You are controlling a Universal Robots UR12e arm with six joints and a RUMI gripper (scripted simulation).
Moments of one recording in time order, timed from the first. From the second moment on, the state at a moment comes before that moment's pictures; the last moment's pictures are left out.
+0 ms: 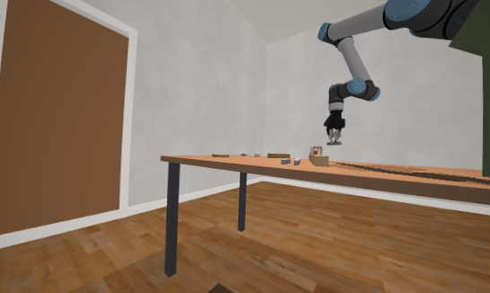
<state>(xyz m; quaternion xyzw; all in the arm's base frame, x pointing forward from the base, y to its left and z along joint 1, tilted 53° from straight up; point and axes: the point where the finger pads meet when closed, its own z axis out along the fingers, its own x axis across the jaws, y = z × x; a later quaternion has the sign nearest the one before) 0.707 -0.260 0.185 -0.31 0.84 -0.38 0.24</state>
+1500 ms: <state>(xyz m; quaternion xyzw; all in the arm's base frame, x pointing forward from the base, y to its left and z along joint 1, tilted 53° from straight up) 0.729 -0.107 0.092 -0.26 0.86 -0.36 0.27</state>
